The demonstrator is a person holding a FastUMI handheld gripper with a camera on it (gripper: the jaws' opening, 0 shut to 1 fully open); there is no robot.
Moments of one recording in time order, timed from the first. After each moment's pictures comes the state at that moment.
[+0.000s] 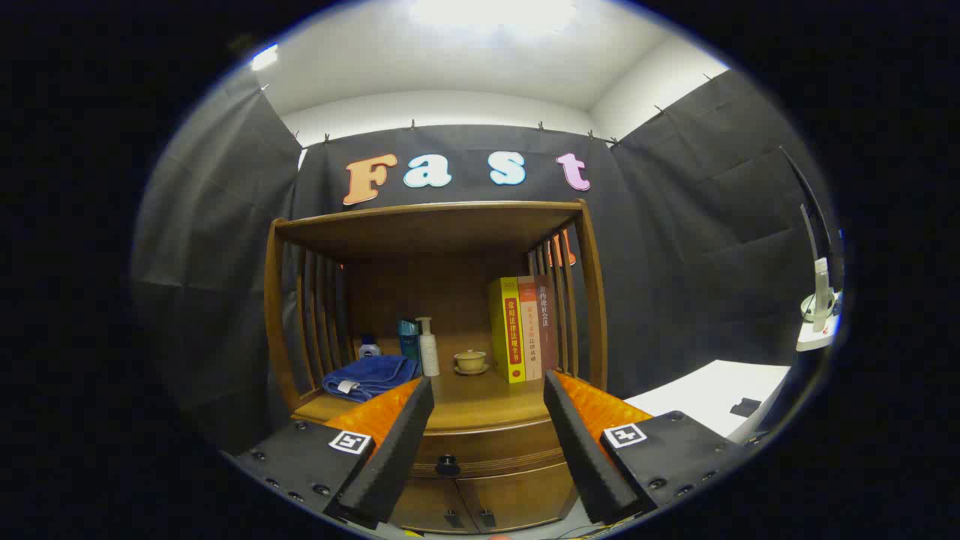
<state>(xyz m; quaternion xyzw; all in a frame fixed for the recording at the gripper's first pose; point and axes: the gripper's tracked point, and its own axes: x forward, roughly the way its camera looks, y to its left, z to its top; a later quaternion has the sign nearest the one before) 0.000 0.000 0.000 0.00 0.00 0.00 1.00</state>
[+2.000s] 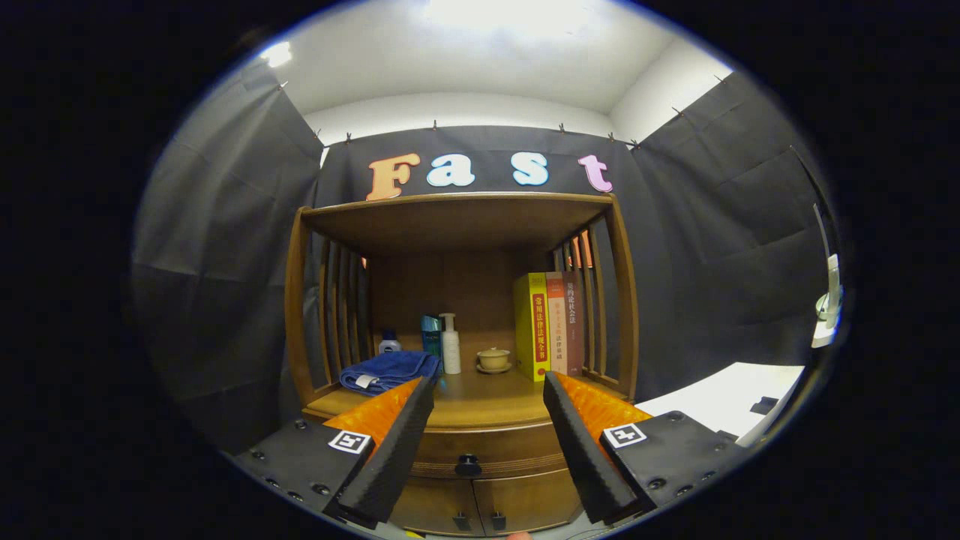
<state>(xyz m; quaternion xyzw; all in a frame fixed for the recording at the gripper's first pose) 0.014 0.047 -0.036 -0.01 -0.02 0.05 1.00</state>
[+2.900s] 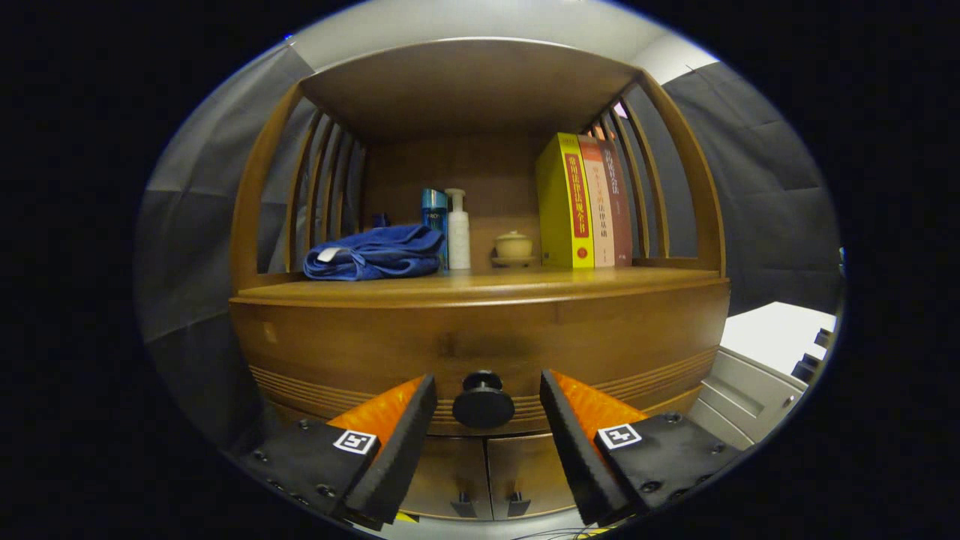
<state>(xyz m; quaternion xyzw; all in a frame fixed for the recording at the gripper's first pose) 0.118 0.066 -0.260 -0.01 0.11 0.07 0.99</state>
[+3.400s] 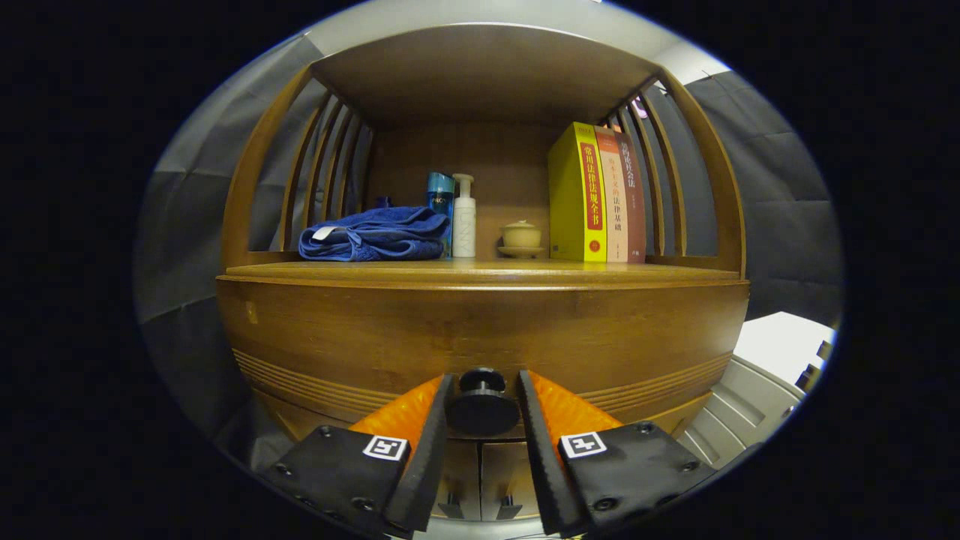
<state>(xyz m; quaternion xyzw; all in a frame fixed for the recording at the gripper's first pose) 0.131 0.072 -0.269 -0.04 0.11 0.07 0.99</state>
